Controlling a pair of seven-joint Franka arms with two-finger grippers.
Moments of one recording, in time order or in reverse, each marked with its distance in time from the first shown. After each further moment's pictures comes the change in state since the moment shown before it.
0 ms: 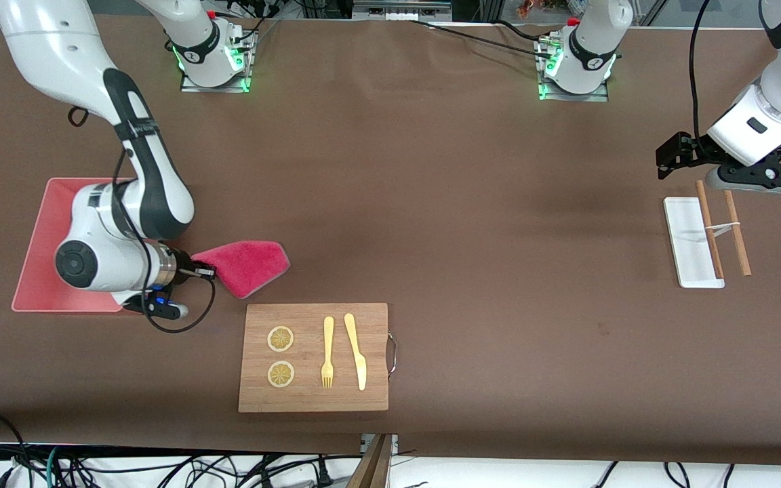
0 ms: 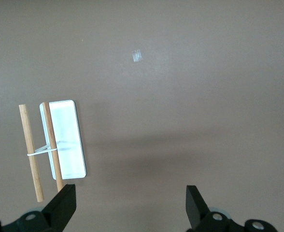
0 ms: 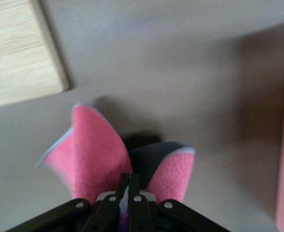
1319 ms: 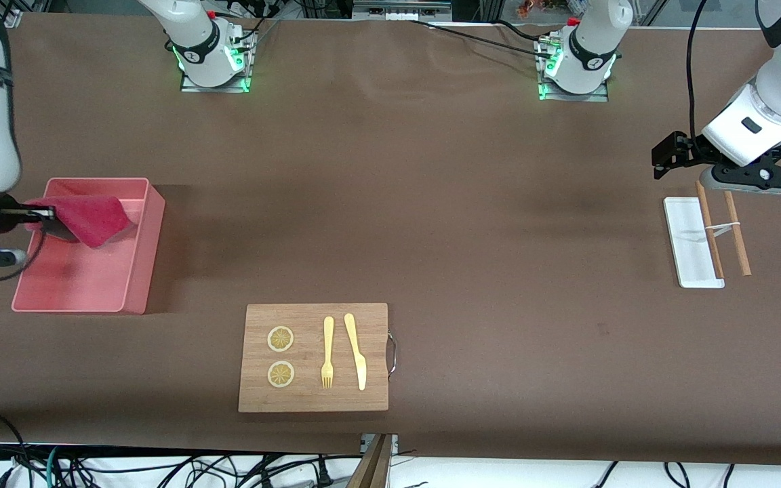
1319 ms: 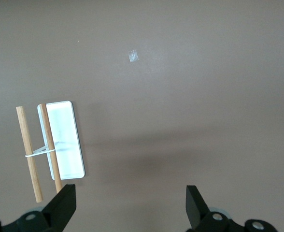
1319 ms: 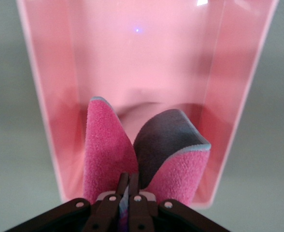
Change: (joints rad) left arm -0.001 0.012 -0.012 0.020 0.000 -0.020 0.000; right arm -0.141 -0.144 -0.257 -0.095 -0.175 -0.117 -0.558
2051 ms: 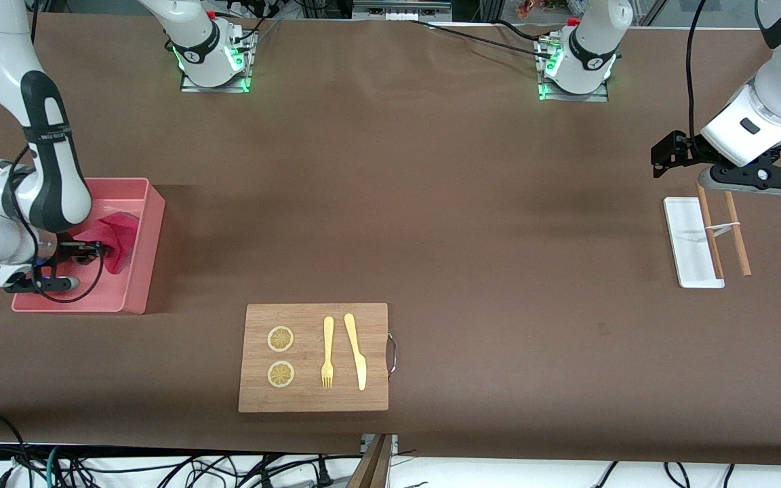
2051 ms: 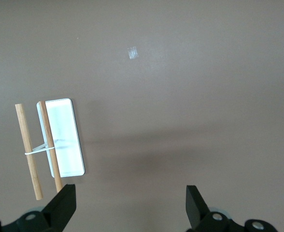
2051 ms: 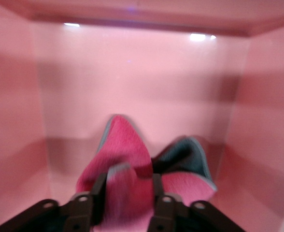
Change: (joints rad) left arm 0.000 0.002 -0.001 0.004 0.000 -0.010 0.000; right arm 0.007 0.090 0.001 -0.083 0.032 0.286 0.000
